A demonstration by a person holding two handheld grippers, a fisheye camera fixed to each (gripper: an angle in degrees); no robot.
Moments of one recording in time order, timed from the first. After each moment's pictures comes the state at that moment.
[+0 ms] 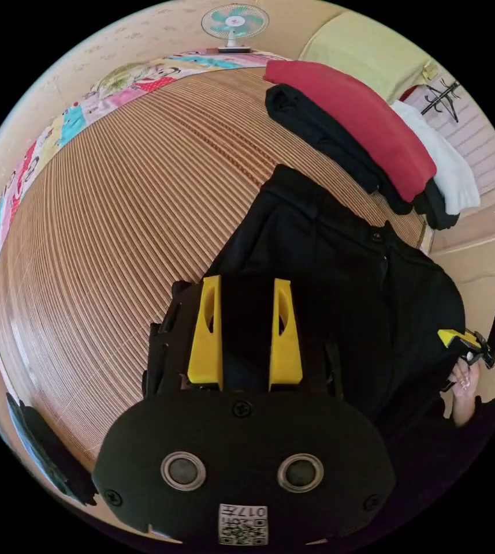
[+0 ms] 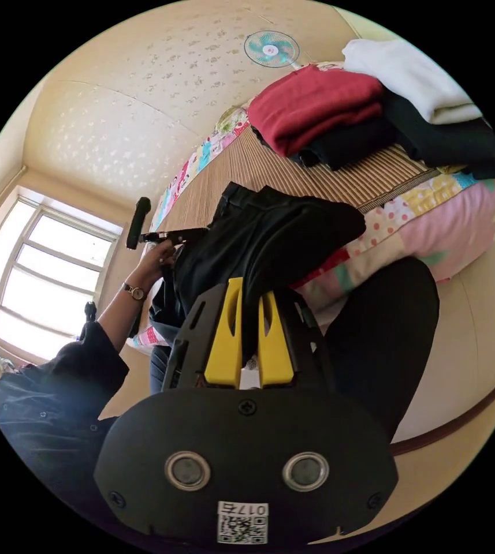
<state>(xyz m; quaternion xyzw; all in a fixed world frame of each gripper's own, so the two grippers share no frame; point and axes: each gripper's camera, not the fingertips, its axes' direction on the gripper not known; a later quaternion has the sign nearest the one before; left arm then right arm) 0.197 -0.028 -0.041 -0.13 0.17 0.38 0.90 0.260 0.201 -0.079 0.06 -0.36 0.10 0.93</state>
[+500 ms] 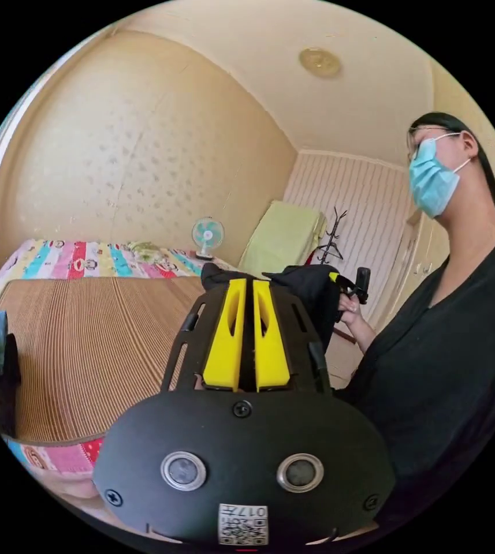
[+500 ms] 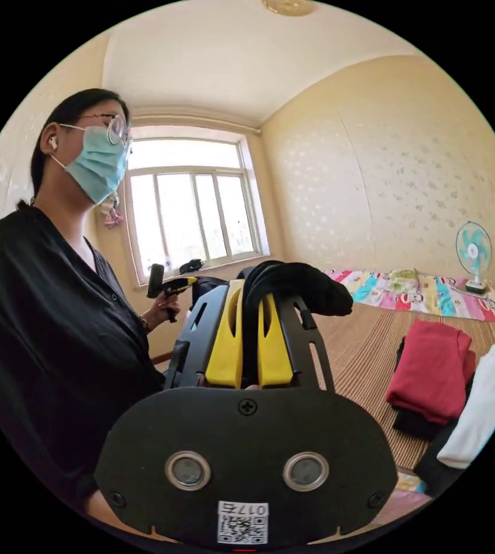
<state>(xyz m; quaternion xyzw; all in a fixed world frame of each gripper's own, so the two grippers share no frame) -0.176 0.193 -0.384 0.37 0.45 0.20 0.79 0.257 0.247 -0.346 0.43 -0.45 -0.27 0.73</state>
